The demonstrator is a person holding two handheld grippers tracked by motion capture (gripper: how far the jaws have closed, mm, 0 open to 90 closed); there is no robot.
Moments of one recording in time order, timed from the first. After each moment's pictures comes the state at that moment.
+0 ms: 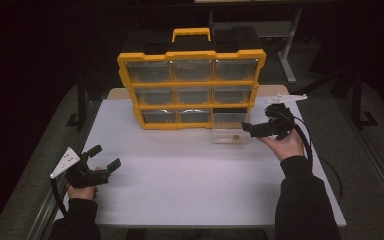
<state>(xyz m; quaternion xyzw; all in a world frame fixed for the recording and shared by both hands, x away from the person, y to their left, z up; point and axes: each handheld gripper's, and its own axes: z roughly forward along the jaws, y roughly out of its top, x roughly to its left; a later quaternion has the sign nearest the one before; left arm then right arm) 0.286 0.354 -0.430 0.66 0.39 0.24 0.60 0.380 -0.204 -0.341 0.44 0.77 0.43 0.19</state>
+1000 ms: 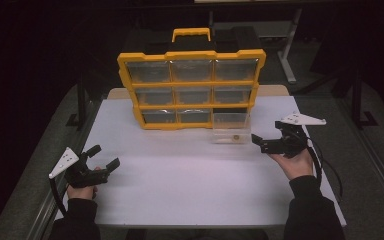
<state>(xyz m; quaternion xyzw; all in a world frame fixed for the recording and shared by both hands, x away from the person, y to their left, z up) 0.287 0.356 -0.431 0.66 0.39 0.24 0.60 0.337 -0.231 -0.371 0.45 0.73 0.48 0.21</state>
